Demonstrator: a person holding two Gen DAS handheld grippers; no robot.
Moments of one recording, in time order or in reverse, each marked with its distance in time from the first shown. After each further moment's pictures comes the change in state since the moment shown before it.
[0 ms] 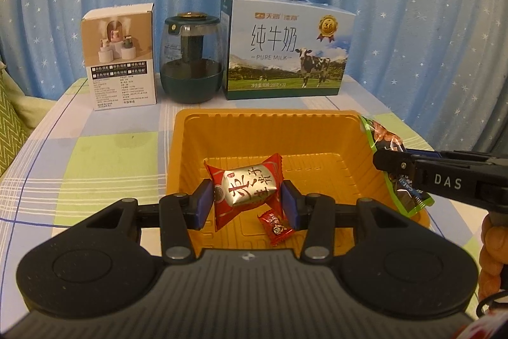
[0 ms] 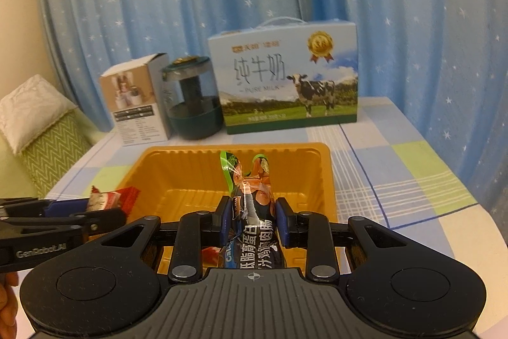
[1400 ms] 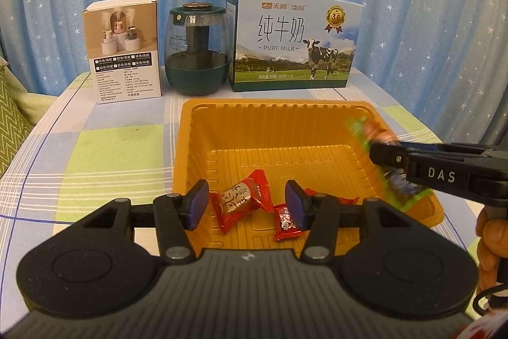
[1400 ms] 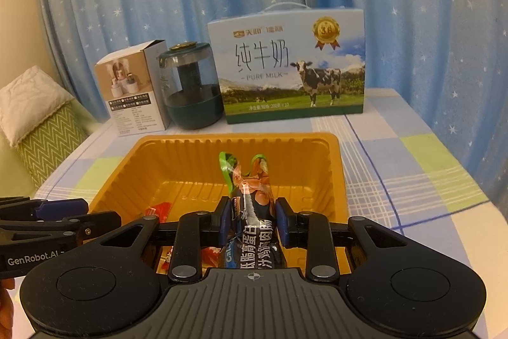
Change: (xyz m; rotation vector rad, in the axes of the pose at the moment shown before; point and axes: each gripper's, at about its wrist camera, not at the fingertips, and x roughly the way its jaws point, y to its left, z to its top) left arm 0.006 0.004 -0.004 0.004 0.011 0.018; right arm 0.016 0.005 -0.004 -0.026 -0.007 0.014
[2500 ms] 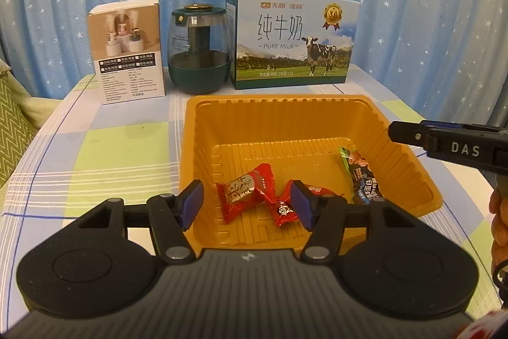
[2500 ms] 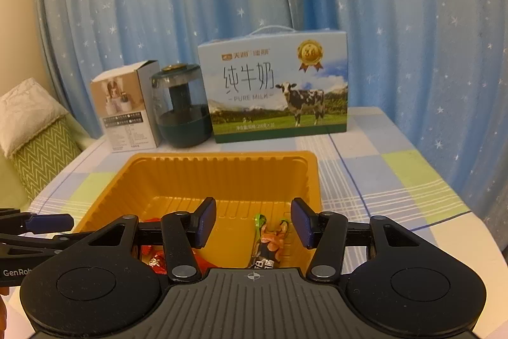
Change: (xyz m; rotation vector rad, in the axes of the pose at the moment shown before) left arm -0.016 0.001 -0.008 0.019 -0.007 0.012; right arm -0.025 -0.010 -0.001 0.008 -0.063 -0.043
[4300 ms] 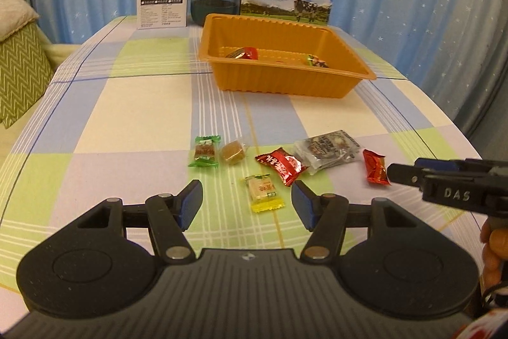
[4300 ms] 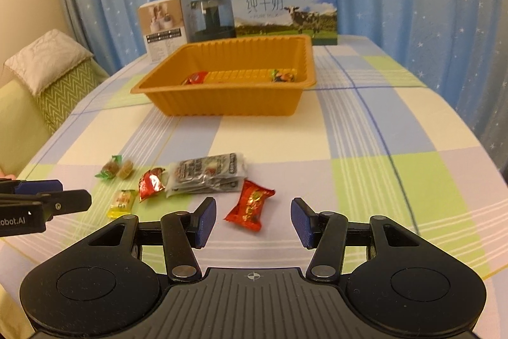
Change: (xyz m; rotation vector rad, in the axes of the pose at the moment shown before) left arm -0.138 -0.021 -0.151 -0.077 0.072 -0.002; right arm -0.144 0.033 -0.150 -0.009 0.191 0.026
